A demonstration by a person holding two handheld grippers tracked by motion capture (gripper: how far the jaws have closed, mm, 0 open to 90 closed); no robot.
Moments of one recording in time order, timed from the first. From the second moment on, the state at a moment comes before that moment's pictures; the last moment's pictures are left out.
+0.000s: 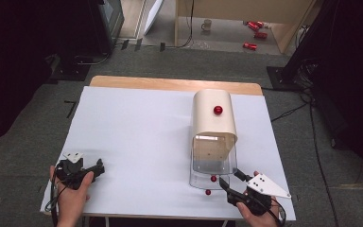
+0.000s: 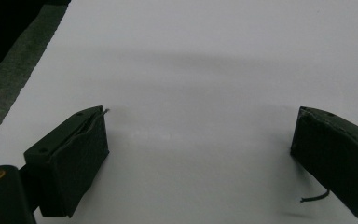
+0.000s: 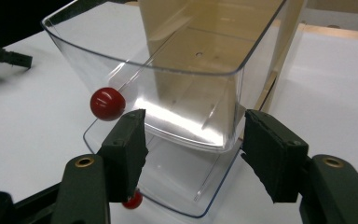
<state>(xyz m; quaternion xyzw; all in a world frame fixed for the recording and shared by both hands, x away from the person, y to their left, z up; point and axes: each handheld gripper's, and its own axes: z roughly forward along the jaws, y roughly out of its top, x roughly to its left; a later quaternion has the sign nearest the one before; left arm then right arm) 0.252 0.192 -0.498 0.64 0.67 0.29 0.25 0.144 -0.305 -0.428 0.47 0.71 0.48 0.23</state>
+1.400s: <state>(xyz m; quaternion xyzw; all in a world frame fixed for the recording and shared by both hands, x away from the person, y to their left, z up) 0.252 0.192 -0.498 0.64 0.67 0.29 0.25 0.214 -0.307 -0.431 0.54 0.67 0.47 0.22</state>
